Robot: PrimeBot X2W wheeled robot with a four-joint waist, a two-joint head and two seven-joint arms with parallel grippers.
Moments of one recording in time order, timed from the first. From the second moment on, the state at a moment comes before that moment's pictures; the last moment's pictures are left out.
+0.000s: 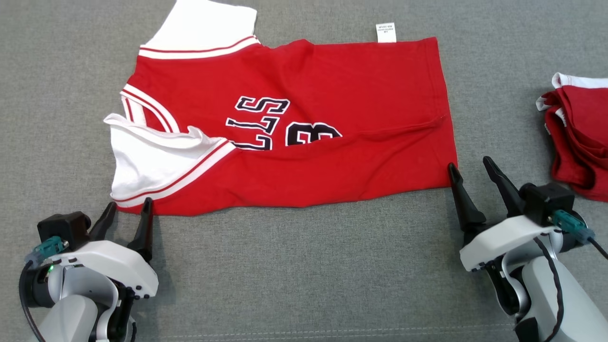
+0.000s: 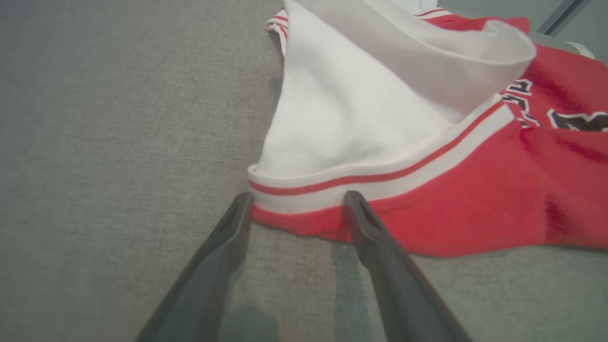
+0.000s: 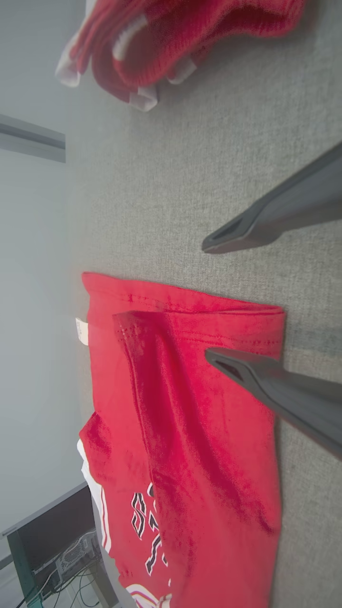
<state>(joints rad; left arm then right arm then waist) -0.21 0.39 -0.30 0.22 -0.69 0.21 0.01 -0.37 -0.15 0.20 0.43 0.31 0.13 -0.21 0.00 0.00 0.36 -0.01</state>
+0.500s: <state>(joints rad) -0.32 0.38 -0.31 0.34 -0.74 0.11 -0.01 -0.51 -0.15 0.32 0.60 0.37 0.13 -0.20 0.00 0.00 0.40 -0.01</state>
